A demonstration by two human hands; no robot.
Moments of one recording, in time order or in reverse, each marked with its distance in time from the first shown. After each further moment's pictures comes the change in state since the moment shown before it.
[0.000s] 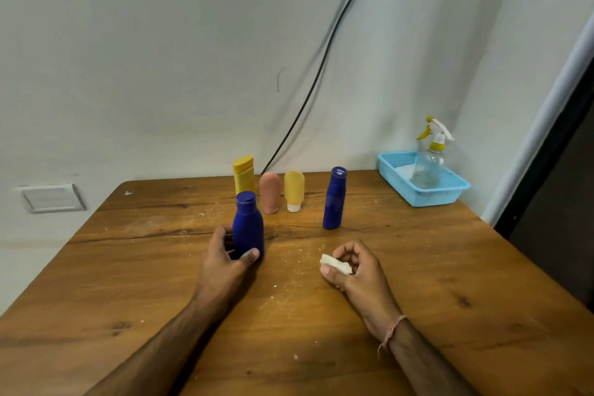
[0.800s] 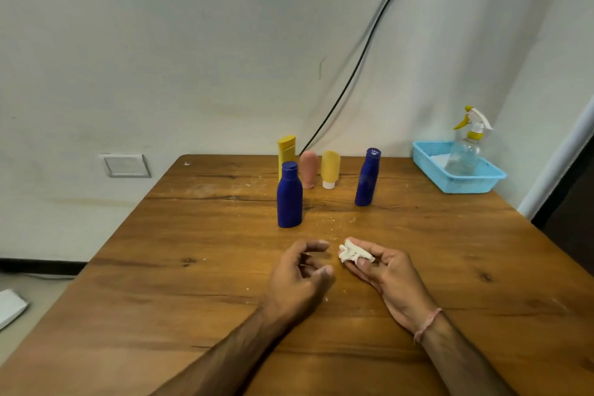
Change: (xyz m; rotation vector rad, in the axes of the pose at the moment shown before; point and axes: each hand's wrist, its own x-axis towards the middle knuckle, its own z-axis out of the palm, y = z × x) left_hand -0.126 0.027 0.028 -0.037 -0.207 -0.039; right_hand -0.043 0.017 -0.005 0.420 -0.266 0.089
